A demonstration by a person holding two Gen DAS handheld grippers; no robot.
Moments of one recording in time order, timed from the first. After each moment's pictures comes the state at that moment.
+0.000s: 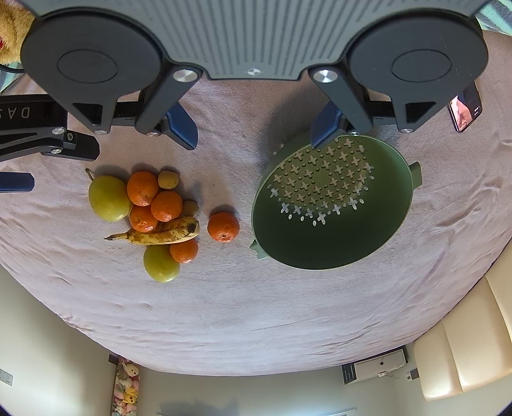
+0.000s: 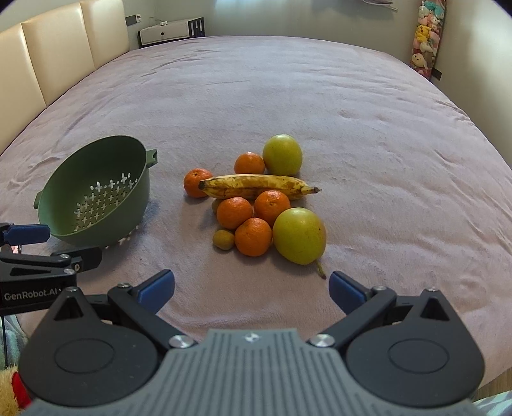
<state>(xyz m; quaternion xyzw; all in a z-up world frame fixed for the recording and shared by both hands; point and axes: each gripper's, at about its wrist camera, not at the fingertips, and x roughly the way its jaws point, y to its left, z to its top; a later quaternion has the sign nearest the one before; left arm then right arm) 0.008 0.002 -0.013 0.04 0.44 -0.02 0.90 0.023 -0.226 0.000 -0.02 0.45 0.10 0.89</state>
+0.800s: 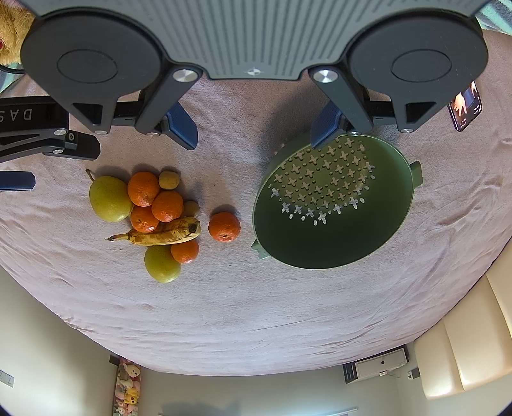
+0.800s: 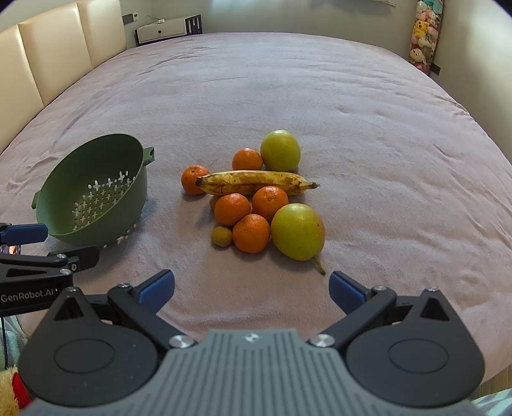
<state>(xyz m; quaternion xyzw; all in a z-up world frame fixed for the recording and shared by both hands) 0.008 0.002 -0.013 0.04 0.44 -0.02 0.90 0.025 -0.227 -0.001 -0.02 0.46 0.10 0.88</state>
